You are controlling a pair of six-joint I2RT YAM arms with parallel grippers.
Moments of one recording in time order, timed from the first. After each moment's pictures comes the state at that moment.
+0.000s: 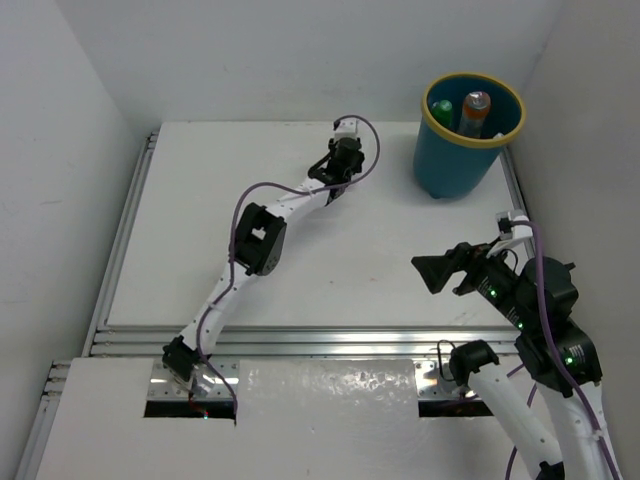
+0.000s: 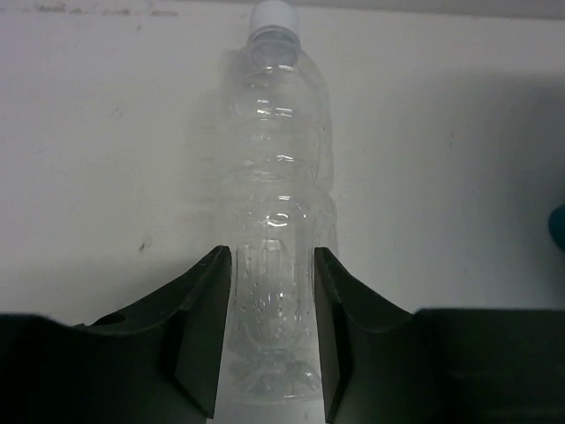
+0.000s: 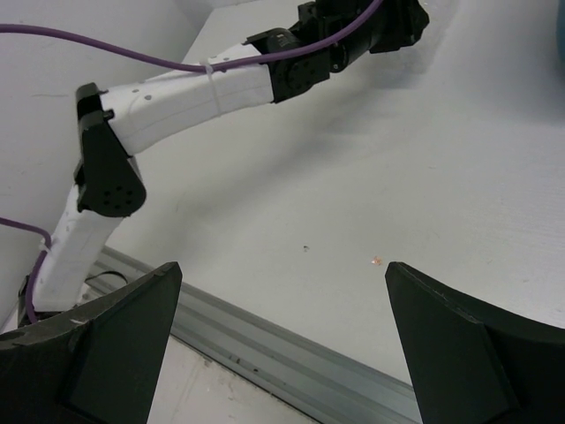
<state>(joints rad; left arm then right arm) -0.57 2.78 2.45 -0.02 -0.43 -0.34 0.29 0.41 0.89 -0.69 -0.22 0.41</state>
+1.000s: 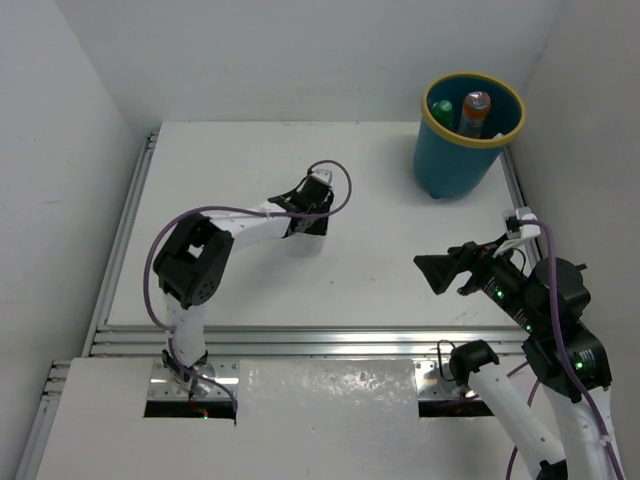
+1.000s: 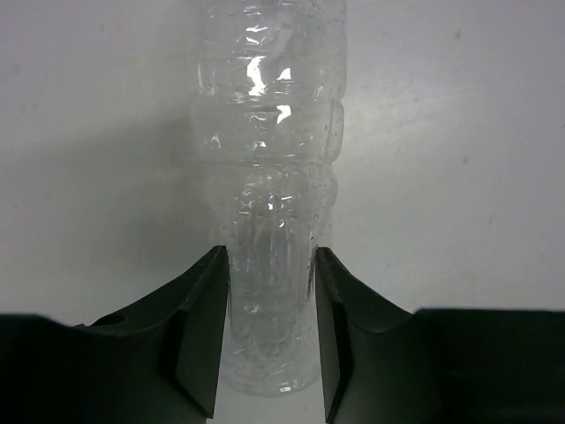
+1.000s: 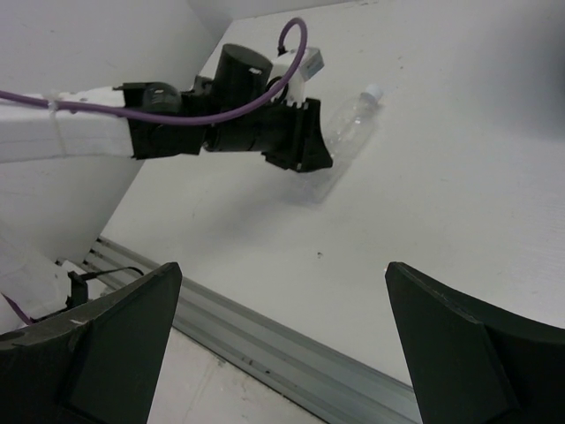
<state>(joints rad) -0.61 1.98 1.36 -0.27 -0.20 -0.37 0.29 0.43 0.96 -0.72 -0.25 0.41</state>
